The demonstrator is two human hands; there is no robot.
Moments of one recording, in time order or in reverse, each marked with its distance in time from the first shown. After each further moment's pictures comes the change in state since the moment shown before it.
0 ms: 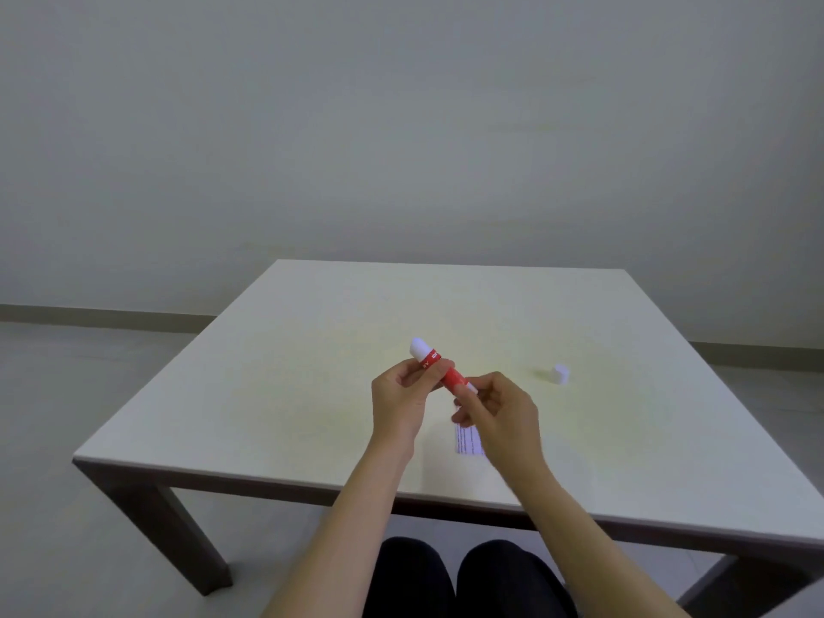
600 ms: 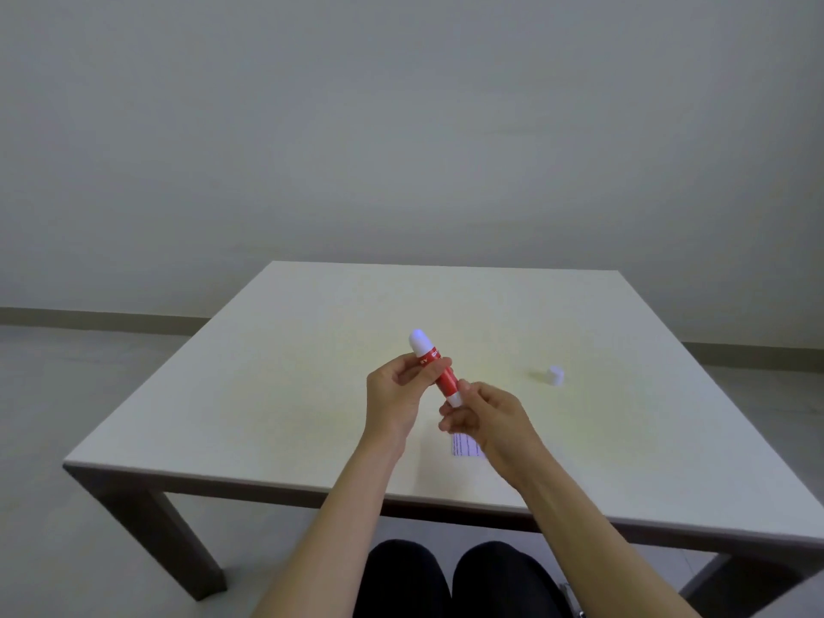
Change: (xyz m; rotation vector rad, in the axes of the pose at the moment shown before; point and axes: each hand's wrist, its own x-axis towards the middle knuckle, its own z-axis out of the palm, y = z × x) left_hand 0.005 0.003 -0.003 0.012 -0.068 0.035; right_hand 0.010 0.000 -0.008 0.322 -0.225 0.308
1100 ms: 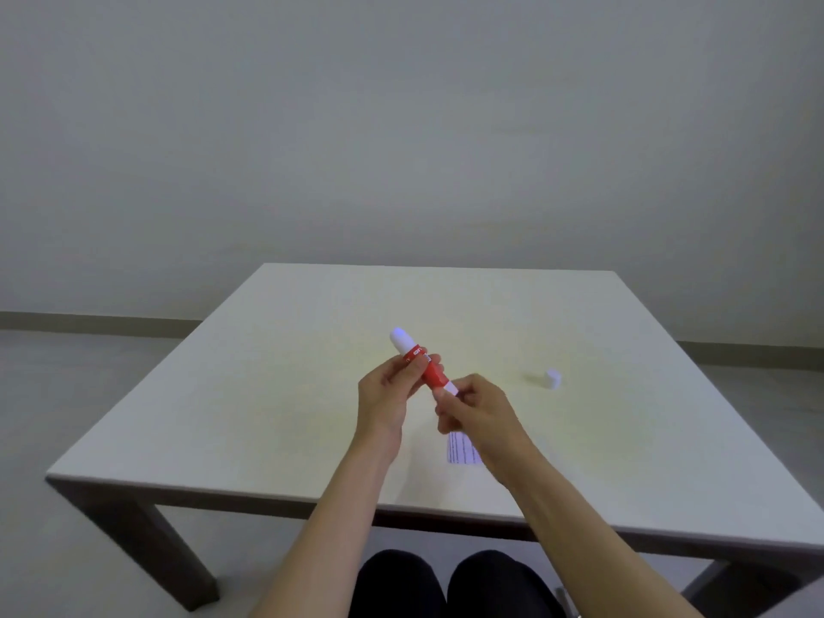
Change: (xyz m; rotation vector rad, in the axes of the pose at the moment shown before) left_hand 0.014 -0.007 -0.004 -0.181 -0.021 -0.057; right_hand 0.008 -0.011 0.012 -0.211 0.060 0.012
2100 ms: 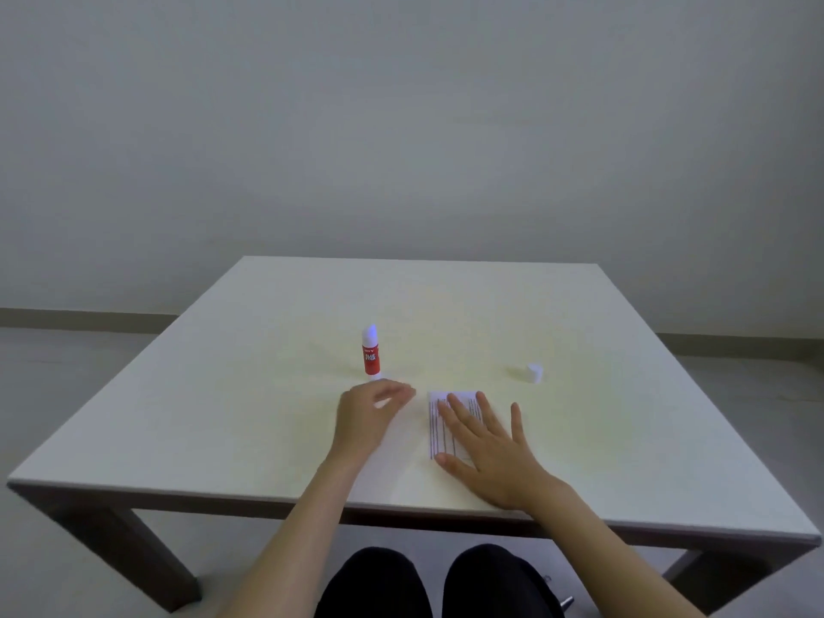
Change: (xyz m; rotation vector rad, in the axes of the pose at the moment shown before) left_hand 0.021 -0.043 -0.034 0.848 -0.027 0.194; right_hand -0.004 0.057 -0.055 -1.416 -0.257 -0.151
